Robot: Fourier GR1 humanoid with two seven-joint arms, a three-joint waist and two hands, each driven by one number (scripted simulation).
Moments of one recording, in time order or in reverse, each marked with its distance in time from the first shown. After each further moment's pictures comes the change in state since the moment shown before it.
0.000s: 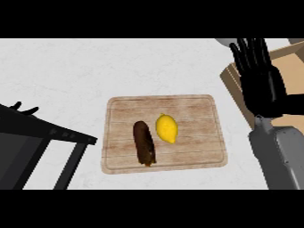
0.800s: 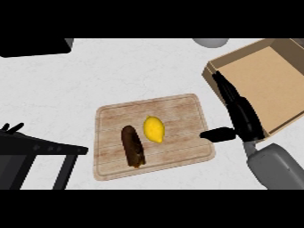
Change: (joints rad) left arm 0.149 0.024 0.026 -0.004 0.089 -0.127 0.002; right arm 0.078 -0.235 0.422 0.153 0.781 -0.290 0.150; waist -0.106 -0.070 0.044
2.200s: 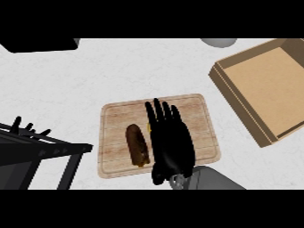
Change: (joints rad) left arm -0.011 -0.056 -0.056 -0.051 -0.036 -0.057 0.043; right arm -0.164 0.302 0.357 -0.295 0.441 0.475 1.000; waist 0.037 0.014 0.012
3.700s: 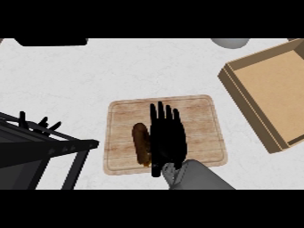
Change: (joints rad) left arm -0.066 -0.072 -0.017 -0.005 -0.079 -0.011 0.071; right arm 0.035 0.109 -0.066 0.192 0.094 0.042 0.004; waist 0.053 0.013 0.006
